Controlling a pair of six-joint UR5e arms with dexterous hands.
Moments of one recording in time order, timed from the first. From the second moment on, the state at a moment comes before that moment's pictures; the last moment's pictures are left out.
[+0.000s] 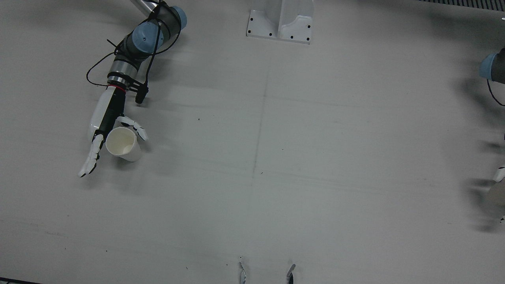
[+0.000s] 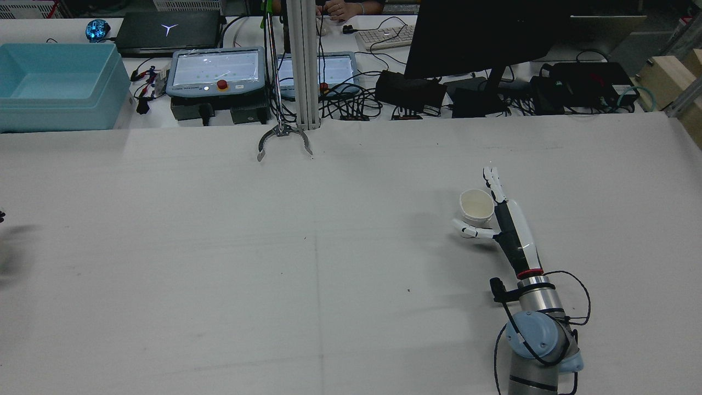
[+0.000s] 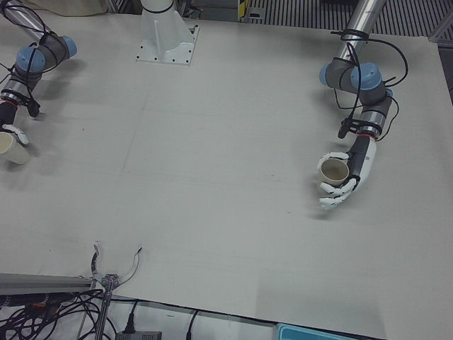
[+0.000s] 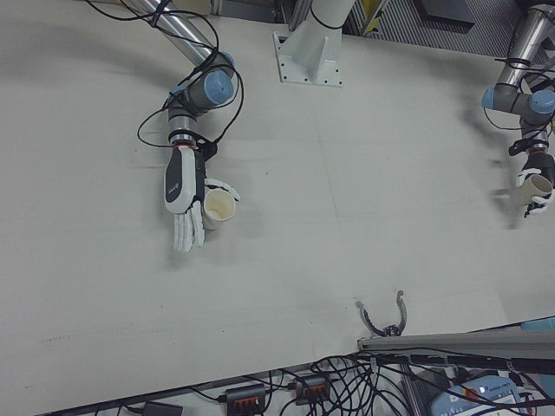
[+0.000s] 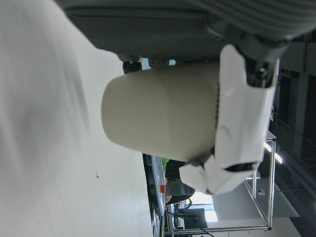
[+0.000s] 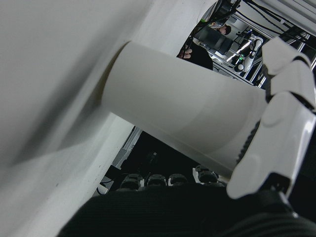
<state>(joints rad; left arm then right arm) -0.85 -1.41 -1.41 -0.48 1.11 0.19 0.44 -1.28 1.48 -3.31 -0.41 -0.54</state>
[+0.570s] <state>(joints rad) -0.85 -1.41 -1.42 -0.48 1.11 0.19 0.44 -1.27 1.48 -3.31 -0.41 -0.55</state>
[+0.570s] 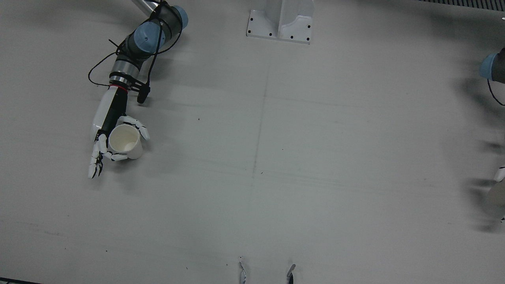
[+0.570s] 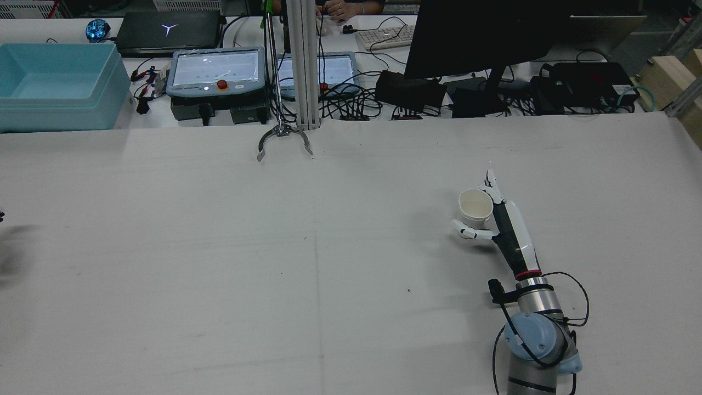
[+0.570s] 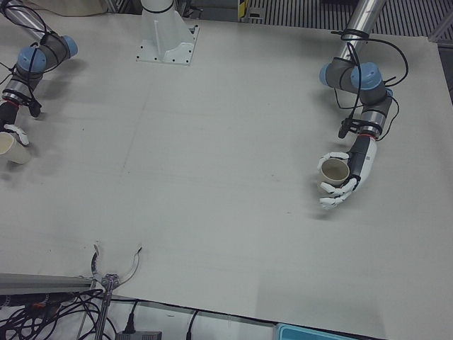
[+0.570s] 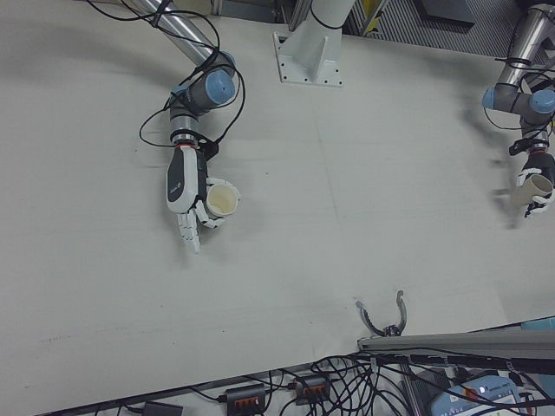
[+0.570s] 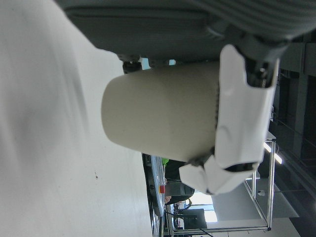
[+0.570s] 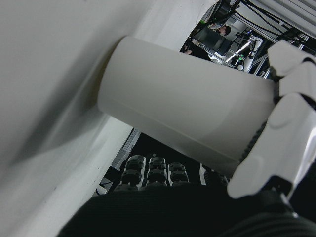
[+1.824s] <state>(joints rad) -0.85 -1.41 -1.57 -0.40 1.15 0.19 0.54 -1.29 1.70 -3.32 -0.42 -0.58</state>
